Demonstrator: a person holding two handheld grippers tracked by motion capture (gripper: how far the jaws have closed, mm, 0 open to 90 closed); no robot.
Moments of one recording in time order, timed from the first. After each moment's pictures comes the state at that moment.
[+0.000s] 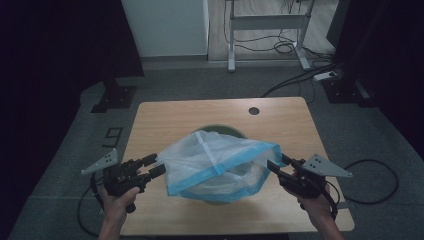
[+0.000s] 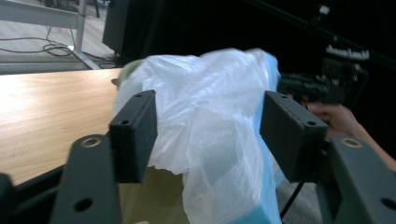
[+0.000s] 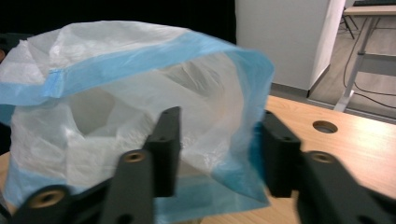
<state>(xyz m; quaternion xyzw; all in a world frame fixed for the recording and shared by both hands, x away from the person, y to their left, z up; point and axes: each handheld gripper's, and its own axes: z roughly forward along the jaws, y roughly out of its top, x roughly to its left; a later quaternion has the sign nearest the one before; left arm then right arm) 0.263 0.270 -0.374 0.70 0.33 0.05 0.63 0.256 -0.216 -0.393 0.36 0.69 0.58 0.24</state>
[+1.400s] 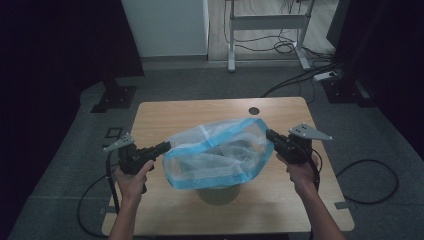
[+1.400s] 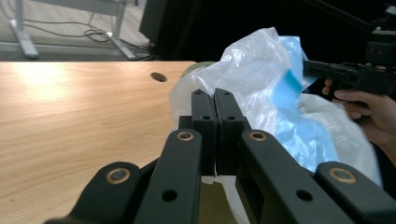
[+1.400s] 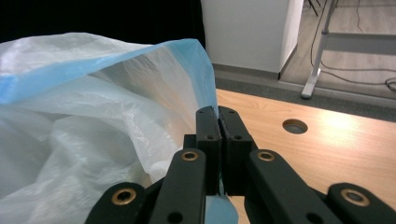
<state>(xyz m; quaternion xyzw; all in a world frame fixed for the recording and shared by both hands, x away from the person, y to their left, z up) 0.324 0.257 -0.389 0.69 0.41 0.07 0.59 0.335 -0.199 -0.380 0.43 0.68 0.54 0.25</state>
